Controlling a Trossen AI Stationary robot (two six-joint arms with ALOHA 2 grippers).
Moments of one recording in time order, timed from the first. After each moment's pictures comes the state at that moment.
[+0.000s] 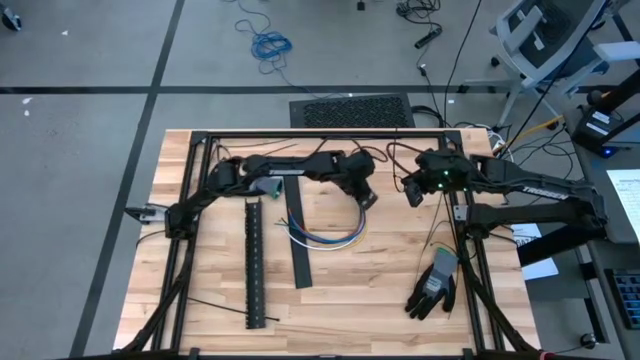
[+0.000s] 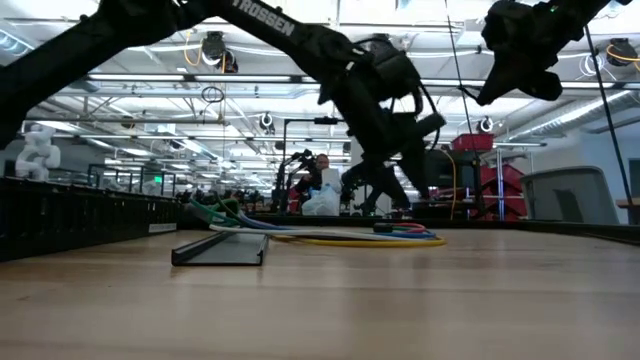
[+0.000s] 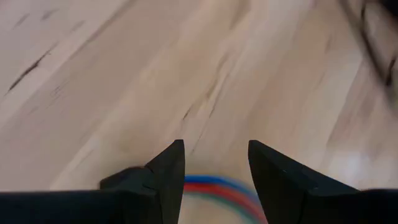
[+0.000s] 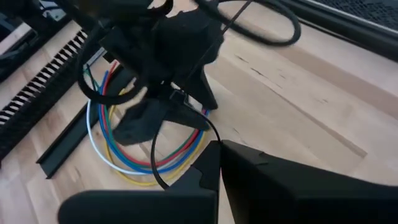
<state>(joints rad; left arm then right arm) 0.24 2.34 2.01 -0.60 0.14 -0.49 -0.27 0.80 0.80 -0.76 0.12 0.56</state>
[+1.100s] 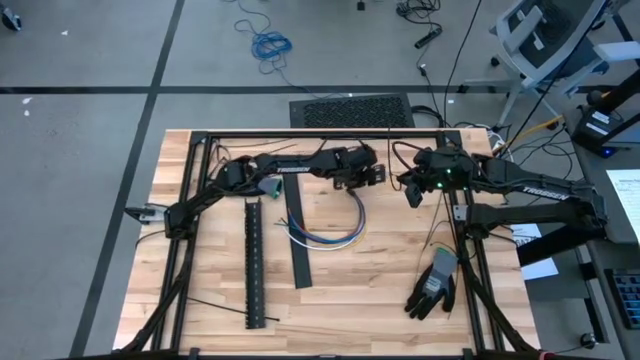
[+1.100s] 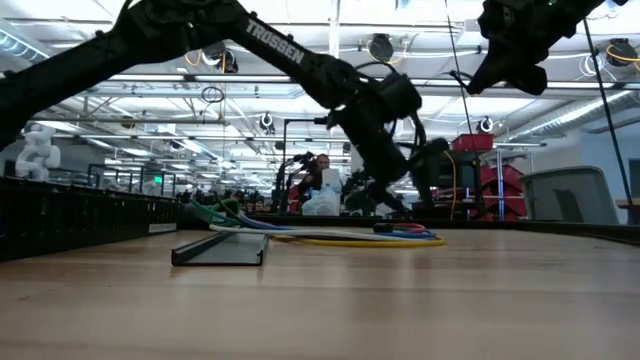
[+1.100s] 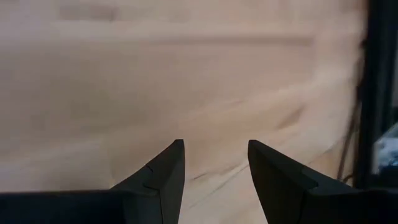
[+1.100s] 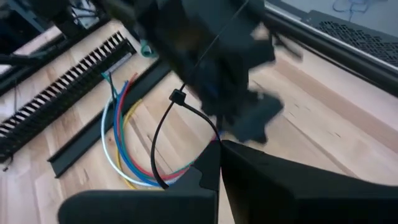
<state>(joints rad) 0.28 2.44 2.06 -0.49 0.08 -1.23 -0.27 0.79 0.80 -0.67 0.10 0.45</state>
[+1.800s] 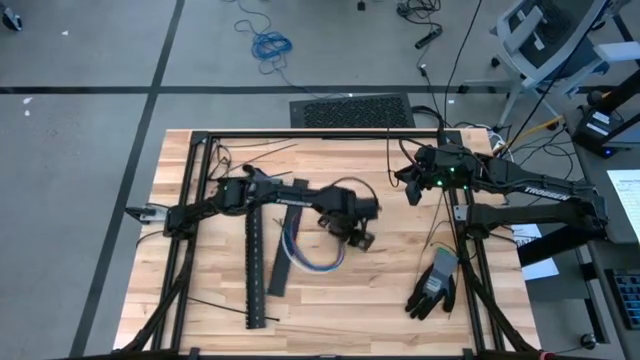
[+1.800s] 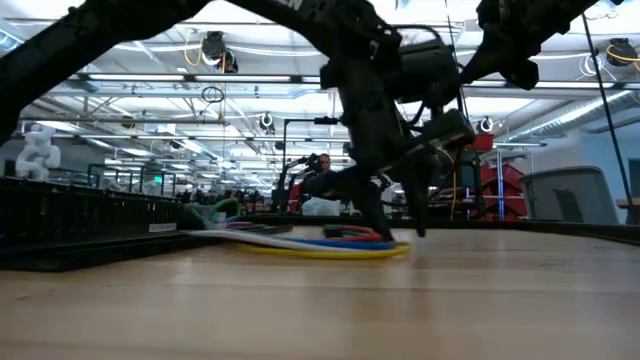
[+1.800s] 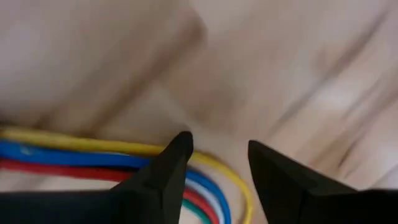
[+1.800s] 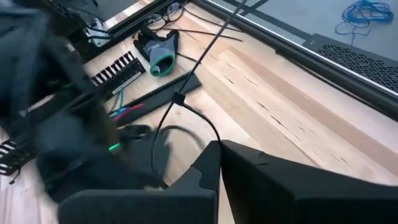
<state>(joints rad) 0.00 2.43 2.06 -0.97 0.33 -0.92 -0.27 0.79 0.80 -0.60 0.11 0.42</state>
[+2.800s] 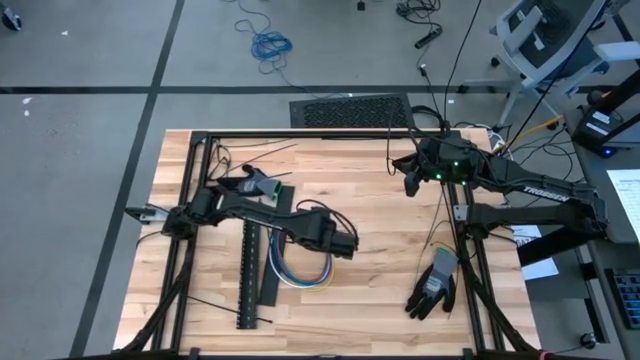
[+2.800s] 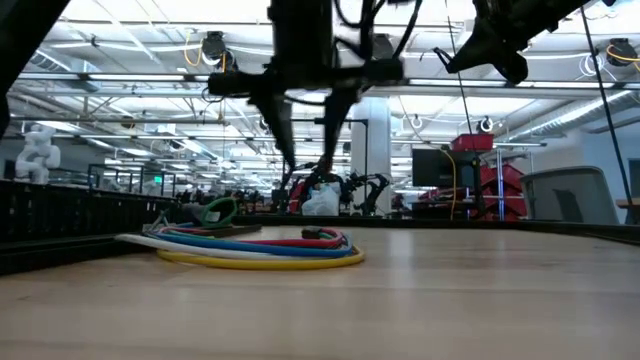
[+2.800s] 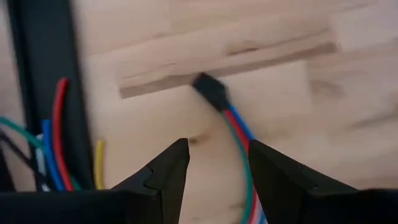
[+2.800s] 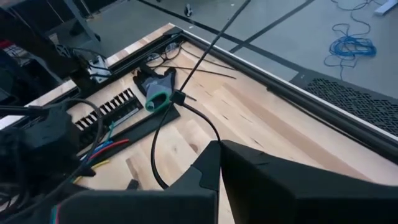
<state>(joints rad) -0.19 2.15 1.90 -1.25 -0.25 -1.56 -0.32 0.79 0.80 -0.47 0.13 0.39</state>
